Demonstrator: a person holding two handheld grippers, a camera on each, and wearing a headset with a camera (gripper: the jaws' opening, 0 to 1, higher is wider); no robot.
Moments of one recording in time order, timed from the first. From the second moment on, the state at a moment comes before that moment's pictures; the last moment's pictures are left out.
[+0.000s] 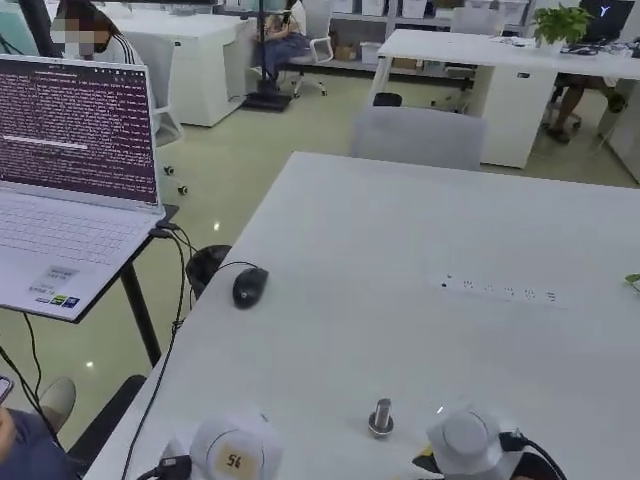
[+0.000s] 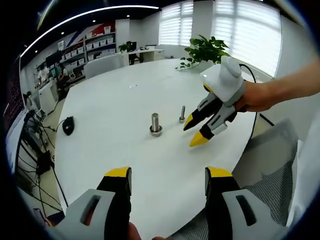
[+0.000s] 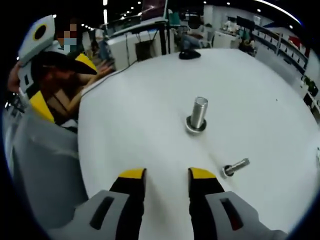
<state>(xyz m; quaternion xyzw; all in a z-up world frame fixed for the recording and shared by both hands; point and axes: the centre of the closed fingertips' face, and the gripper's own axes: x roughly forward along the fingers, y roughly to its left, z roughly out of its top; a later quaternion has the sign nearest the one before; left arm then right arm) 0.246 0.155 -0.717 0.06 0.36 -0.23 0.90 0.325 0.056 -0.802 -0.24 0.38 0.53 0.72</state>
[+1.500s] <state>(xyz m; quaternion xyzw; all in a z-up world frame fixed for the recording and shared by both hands) 0.240 0.151 -0.731 0.06 0.36 -0.23 0.90 0.317 -0.032 -0.791 -0.10 0.35 0.45 0.82</state>
